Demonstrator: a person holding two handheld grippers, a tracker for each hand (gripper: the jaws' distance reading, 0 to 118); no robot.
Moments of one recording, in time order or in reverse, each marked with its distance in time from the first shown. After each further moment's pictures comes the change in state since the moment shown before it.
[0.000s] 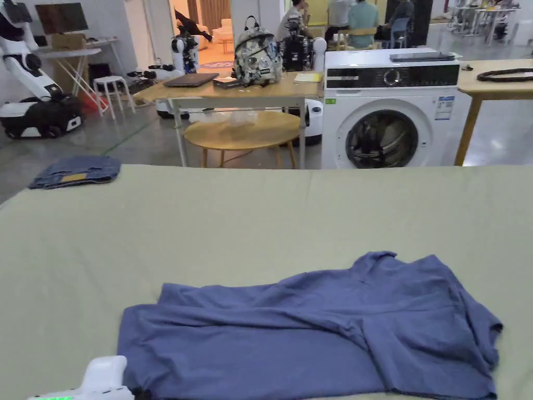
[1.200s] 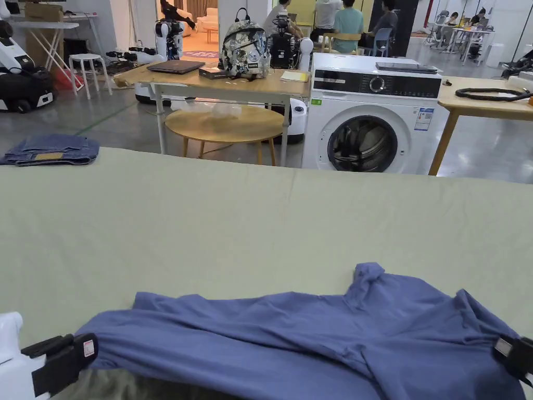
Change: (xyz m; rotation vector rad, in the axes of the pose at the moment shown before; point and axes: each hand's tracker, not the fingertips) left arm -0.037 -0.004 0.136 0.332 -0.222 0.144; right arm 0.022 0.058 -0.076 -0.059 -0.081 -0.278
